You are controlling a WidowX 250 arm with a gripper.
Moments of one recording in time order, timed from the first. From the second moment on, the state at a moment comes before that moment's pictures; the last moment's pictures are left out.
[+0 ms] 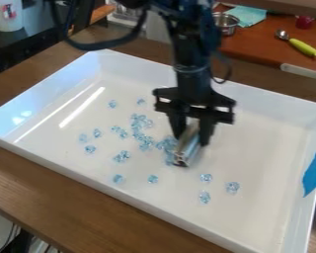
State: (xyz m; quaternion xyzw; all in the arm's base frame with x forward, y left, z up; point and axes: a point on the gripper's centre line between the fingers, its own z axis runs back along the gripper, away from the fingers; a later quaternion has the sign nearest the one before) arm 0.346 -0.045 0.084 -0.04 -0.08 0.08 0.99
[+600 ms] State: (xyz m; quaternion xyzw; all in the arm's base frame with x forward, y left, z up) arm 0.317 0.051 0.081 -0.04 -0.08 0.07 0.99
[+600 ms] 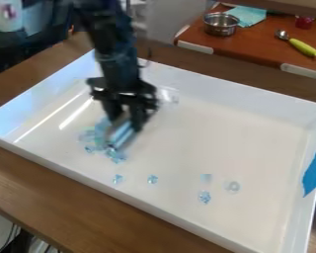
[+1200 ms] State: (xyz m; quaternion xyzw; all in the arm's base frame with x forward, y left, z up) arm 0.280 0.111 0.087 -0.06 -0.04 0.10 0.99
